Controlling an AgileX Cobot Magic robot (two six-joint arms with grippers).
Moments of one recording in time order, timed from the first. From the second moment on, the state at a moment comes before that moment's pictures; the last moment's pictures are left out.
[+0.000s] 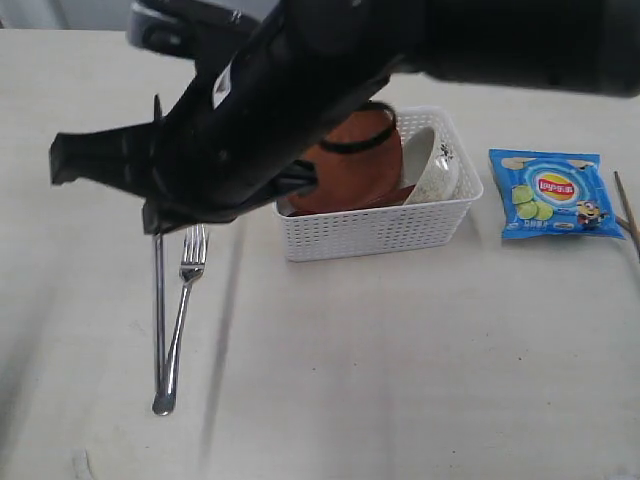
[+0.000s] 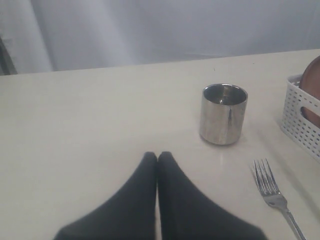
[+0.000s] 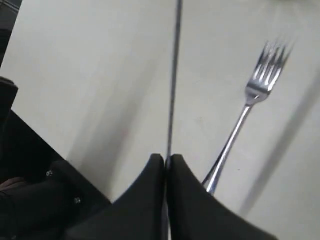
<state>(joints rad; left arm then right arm) -0.15 0.00 0.00 0.01 0.33 0.02 0.98 1.69 -1.28 0.41 0.64 0.33</state>
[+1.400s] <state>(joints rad) -0.15 0.00 0.00 0.01 0.33 0.02 0.98 2.16 -1.48 0.61 0.52 0.30</state>
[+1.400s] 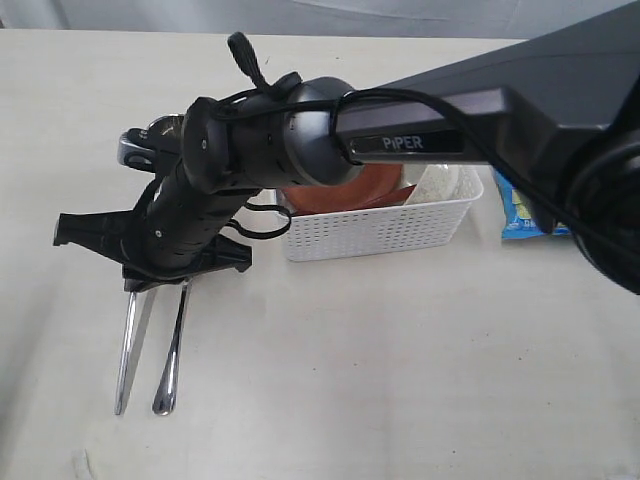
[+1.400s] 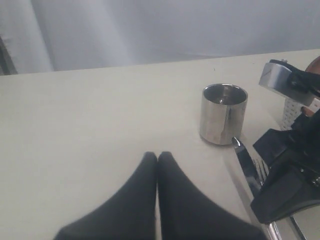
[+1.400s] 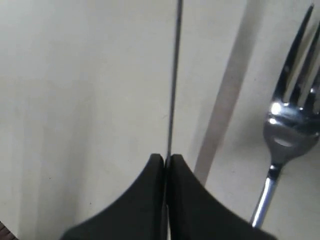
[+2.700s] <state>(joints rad) -0.15 0.00 0.00 0.01 0.33 0.02 0.98 2.21 -1.48 0.56 0.45 0.35</state>
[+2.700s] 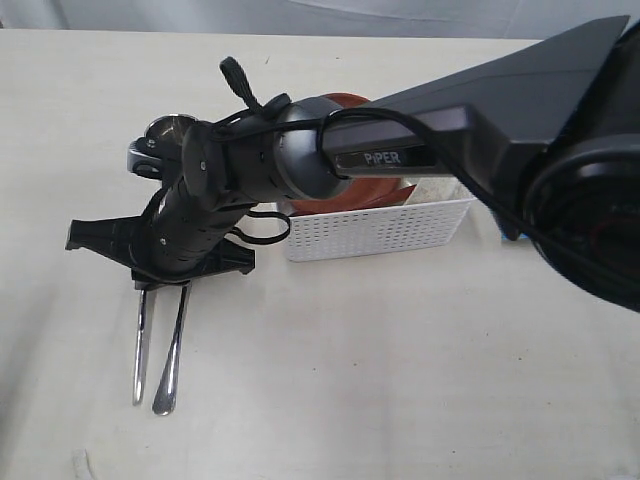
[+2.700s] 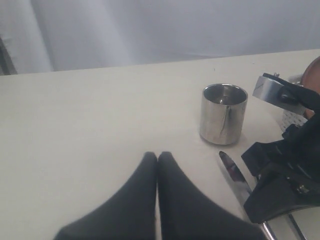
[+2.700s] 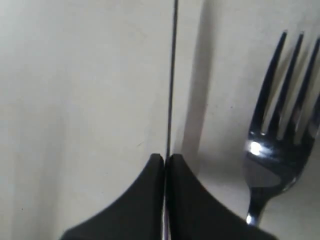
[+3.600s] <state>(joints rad) -0.15 0.00 0.00 0.01 0.33 0.02 1.12 2.21 -1.78 -0.03 0.98 0.57</state>
